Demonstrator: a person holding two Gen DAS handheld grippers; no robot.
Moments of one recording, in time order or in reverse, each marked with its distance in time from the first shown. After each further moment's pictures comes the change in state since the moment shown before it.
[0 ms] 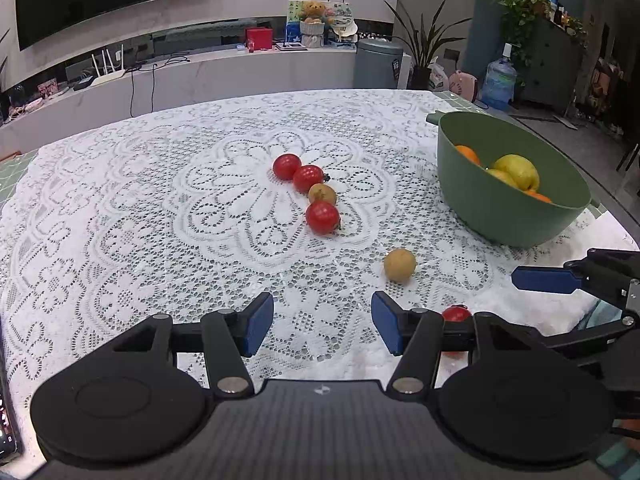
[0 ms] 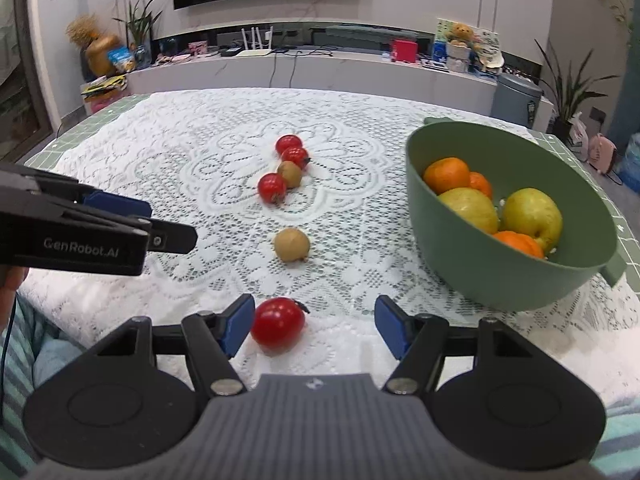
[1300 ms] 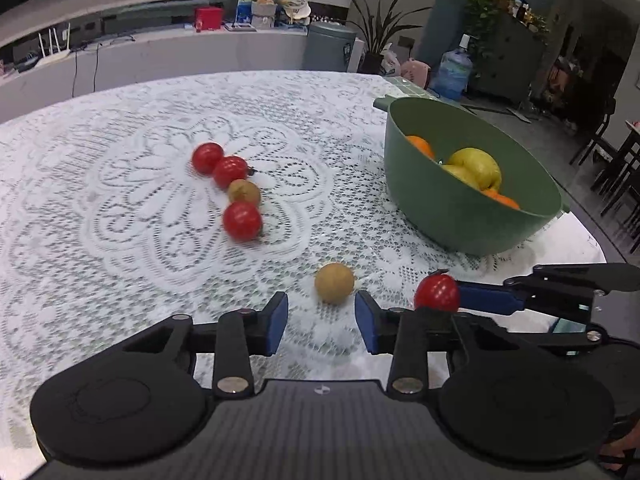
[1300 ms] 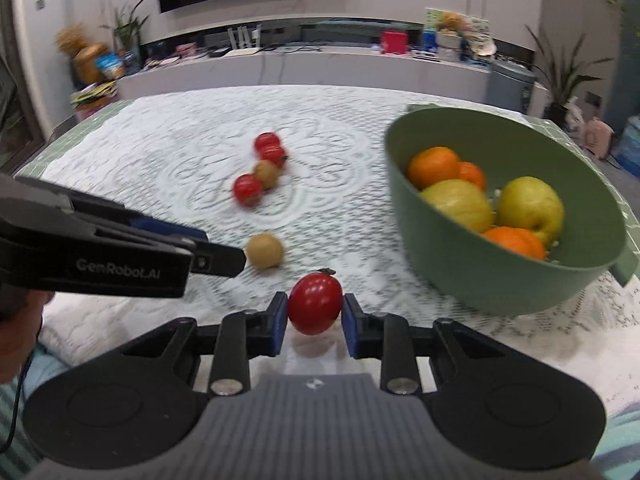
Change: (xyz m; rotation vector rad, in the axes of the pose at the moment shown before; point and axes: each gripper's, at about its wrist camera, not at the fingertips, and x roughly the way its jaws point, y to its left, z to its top) left arm 0.048 -0.023 0.020 -0.003 0.054 -0.178; right arm 0.021 -0.025 0.004 0.078 0.009 -0.013
